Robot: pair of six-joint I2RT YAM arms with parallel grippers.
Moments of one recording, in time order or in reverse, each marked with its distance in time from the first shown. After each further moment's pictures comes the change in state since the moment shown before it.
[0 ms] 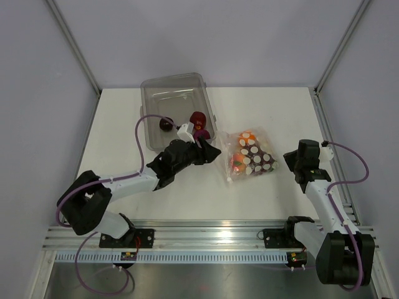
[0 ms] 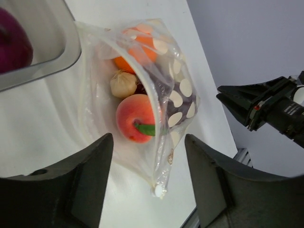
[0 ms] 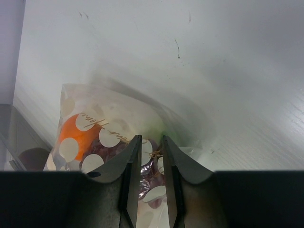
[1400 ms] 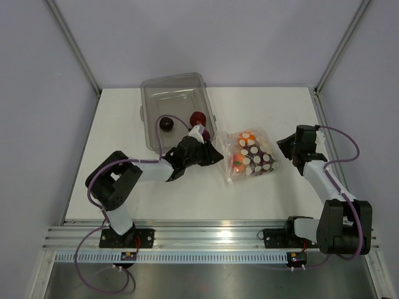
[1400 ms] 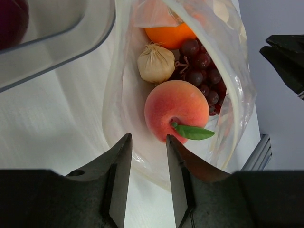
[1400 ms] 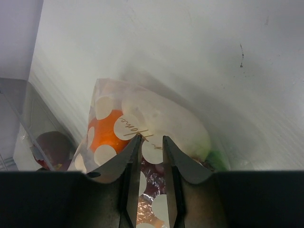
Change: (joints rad) left arm 0.045 0.303 0.100 0.031 0.138 -0.011; right arm 0.008 0.246 0.148 0.125 -0.151 -0.053
